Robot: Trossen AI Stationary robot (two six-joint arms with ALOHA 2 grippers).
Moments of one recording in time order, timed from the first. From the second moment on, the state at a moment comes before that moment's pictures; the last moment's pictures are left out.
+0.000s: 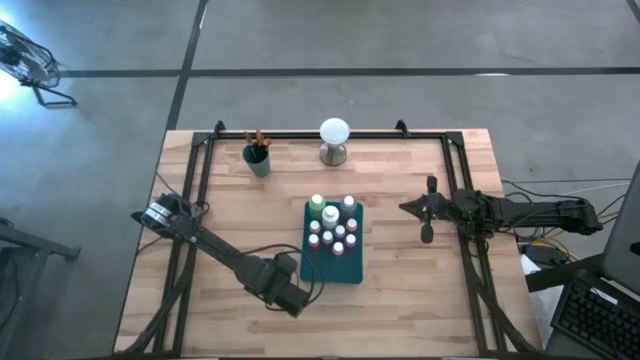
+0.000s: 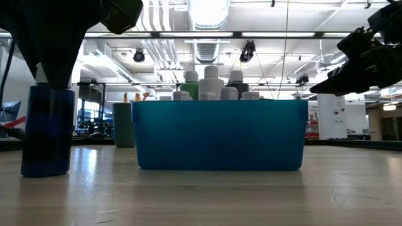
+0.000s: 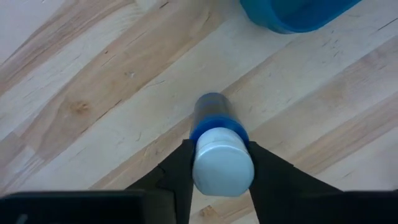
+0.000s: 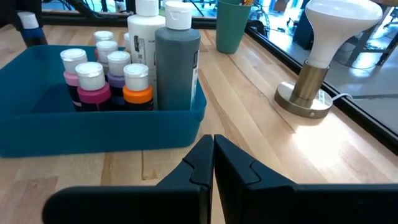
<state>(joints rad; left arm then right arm) -0.53 1.87 1.53 -1.14 -0.04 -1.47 -0.06 0.25 0.05 -0.10 0.16 -0.01</state>
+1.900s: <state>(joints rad) -0.33 1.94 1.97 -1.26 -0.11 -1.06 -0.06 0.25 0.05 -0.10 0.16 0.00</state>
